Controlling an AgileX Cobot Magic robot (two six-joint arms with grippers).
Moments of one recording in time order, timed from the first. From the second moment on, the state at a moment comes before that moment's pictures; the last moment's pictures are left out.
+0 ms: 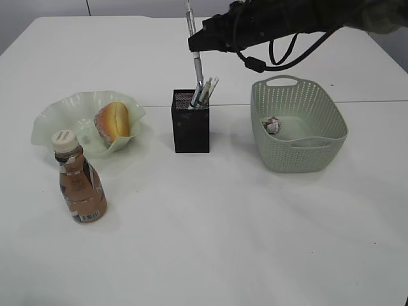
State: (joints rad) left arm -0.19 1.09 -0.95 -0.07 1.01 -0.09; right arm 0.21 2.26 -2.02 1.11 0.84 -0.97
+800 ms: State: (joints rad) left arm -0.19 1.09 -0.95 -0.07 1.03 -0.09; right arm 0.21 2.43 -2.02 1.55 0.83 -1.62
